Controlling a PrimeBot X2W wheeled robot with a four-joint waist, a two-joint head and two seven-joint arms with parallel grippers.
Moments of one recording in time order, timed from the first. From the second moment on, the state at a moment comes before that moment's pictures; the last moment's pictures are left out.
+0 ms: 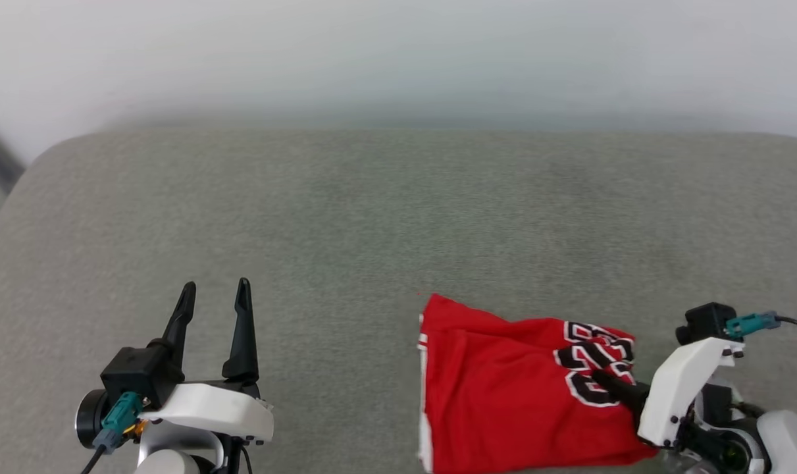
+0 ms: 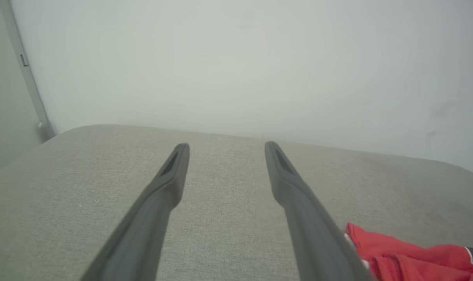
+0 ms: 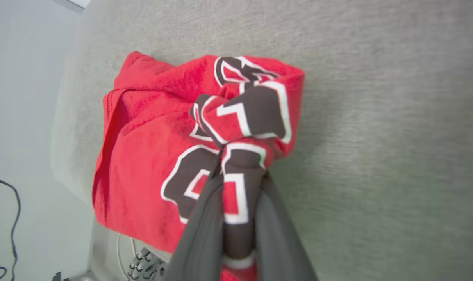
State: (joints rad) left arm -0.10 0.33 -0.33 0.04 -0.53 0.23 -0.26; right arm -0.20 -0.21 0.10 0.34 0.80 0.13 0.65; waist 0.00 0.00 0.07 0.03
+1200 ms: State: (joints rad) left arm -0.36 0.42 -0.39 -0.23 -0.40 0.21 -0.12; right arm -0.74 -0.44 -0.14 0.69 0.35 0.13 0.17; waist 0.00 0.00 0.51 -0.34
